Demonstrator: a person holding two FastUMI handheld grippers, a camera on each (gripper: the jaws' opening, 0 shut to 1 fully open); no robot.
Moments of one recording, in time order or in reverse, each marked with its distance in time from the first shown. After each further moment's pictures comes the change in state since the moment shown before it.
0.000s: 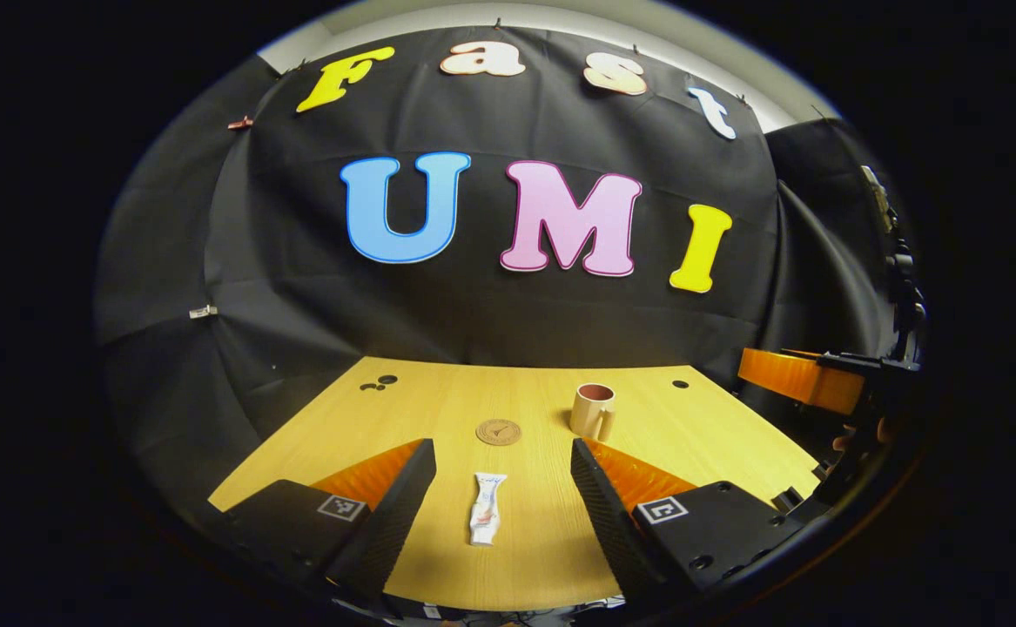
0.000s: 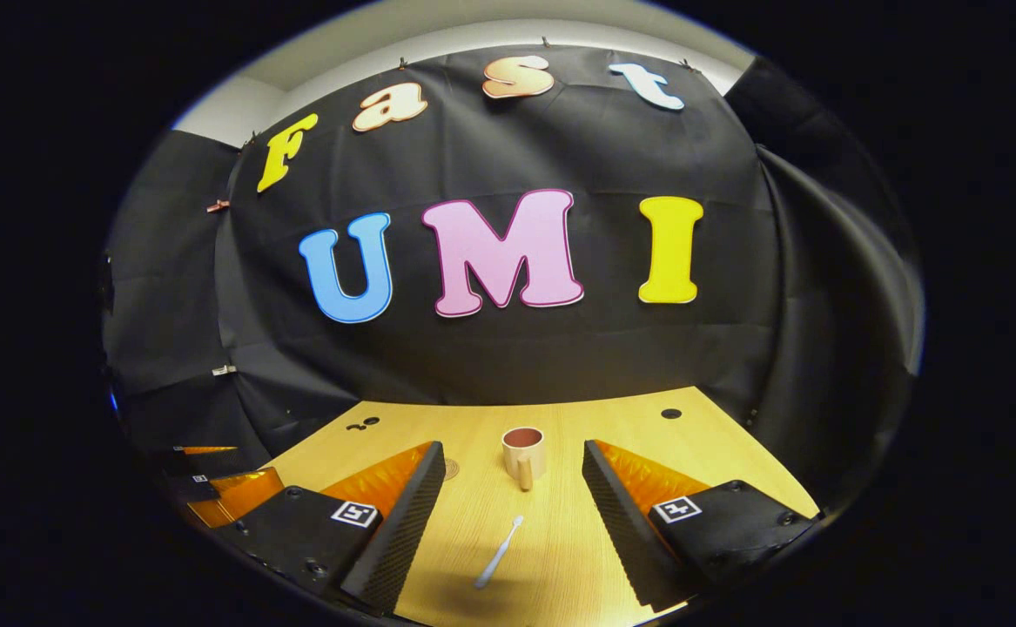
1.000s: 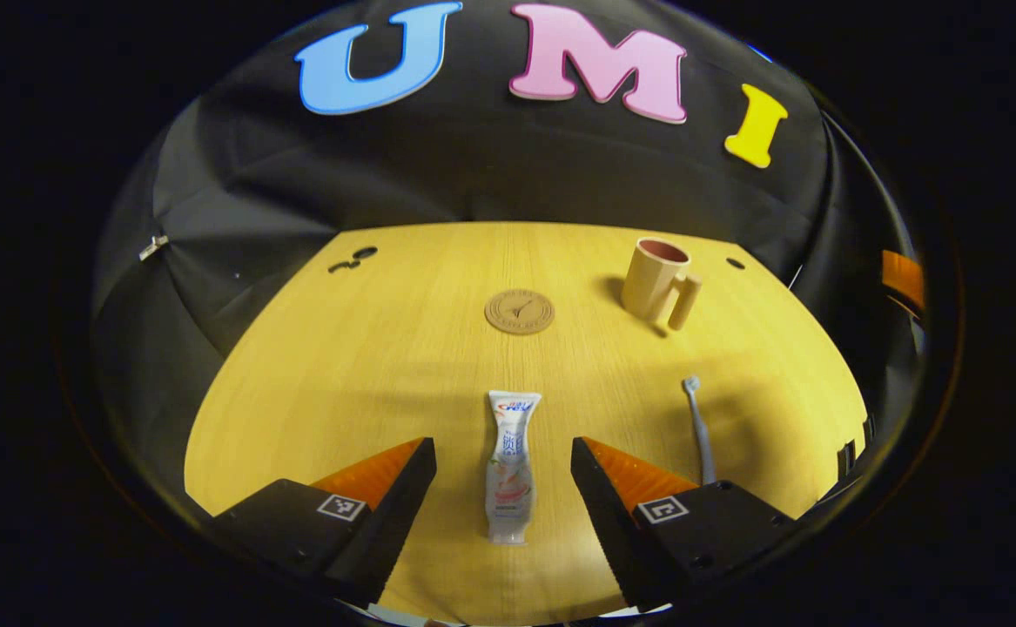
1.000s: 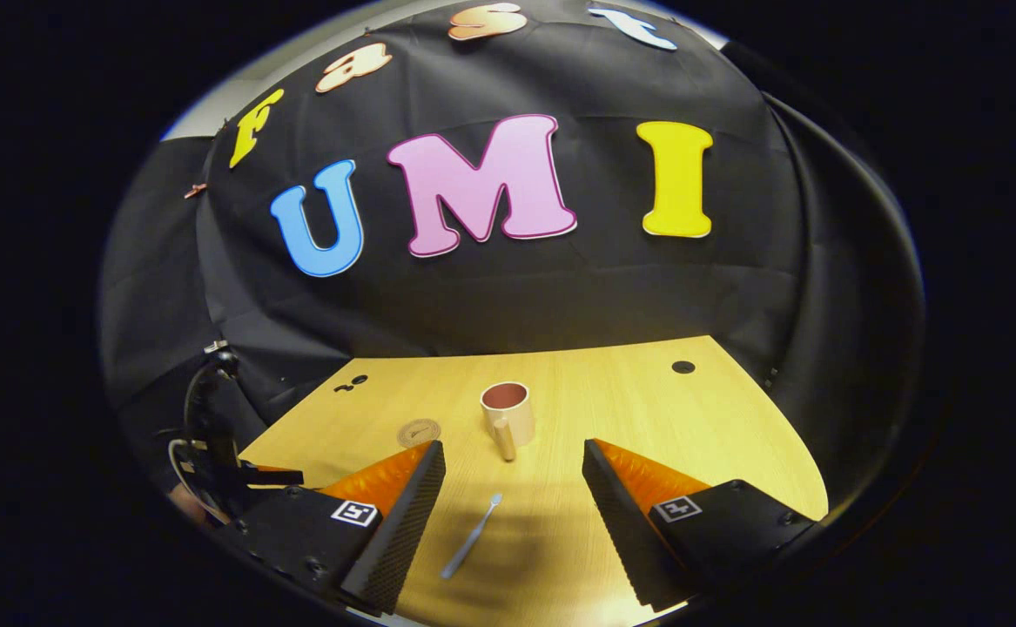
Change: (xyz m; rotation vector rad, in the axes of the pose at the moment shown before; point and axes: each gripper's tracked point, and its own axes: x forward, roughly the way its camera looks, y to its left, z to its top) left arm 0.151 0.038 -0.154 0.030 0.513 0.039; right arm 0.065 -0.065 -0.053 0.060 0.207 0.013
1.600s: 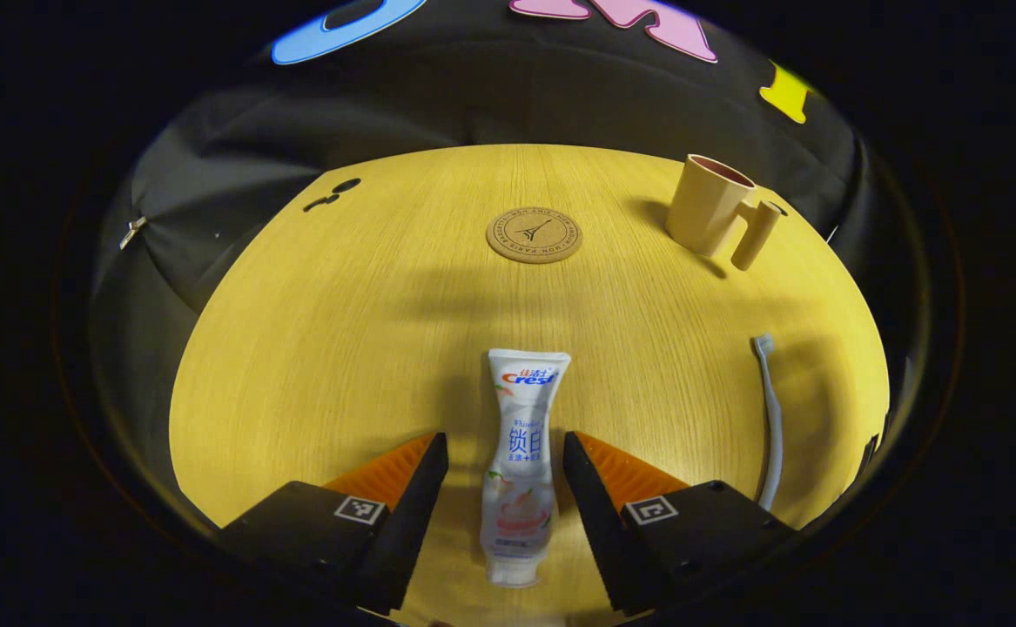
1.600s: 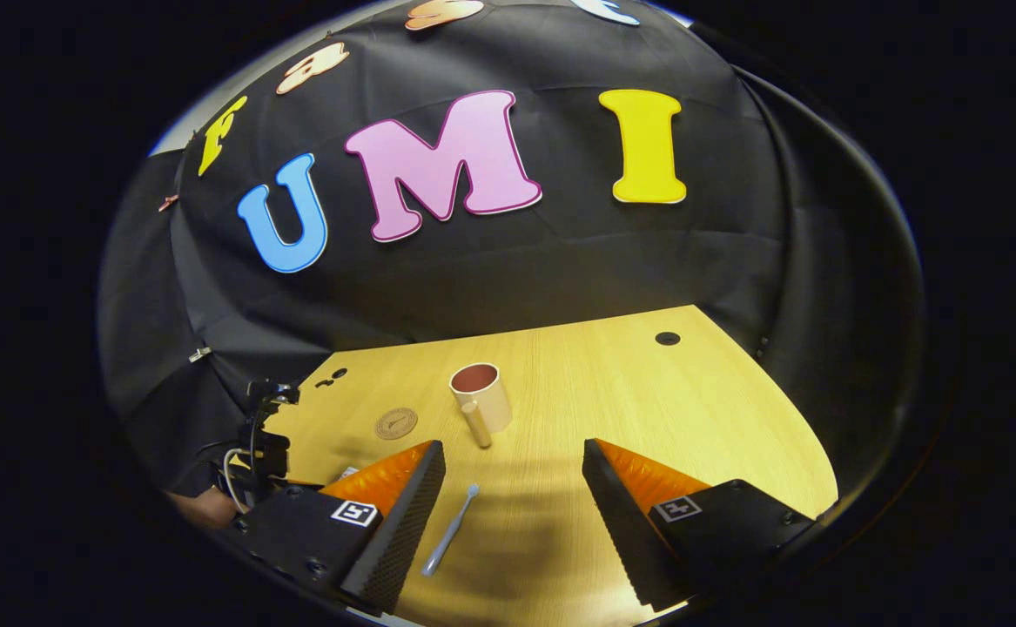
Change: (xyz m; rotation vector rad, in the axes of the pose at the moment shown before) left arm 0.066 0.006 -0.028 0.004 0.193 0.048; right arm 0.018 -0.025 -0.024 0.038 0.074 -0.030
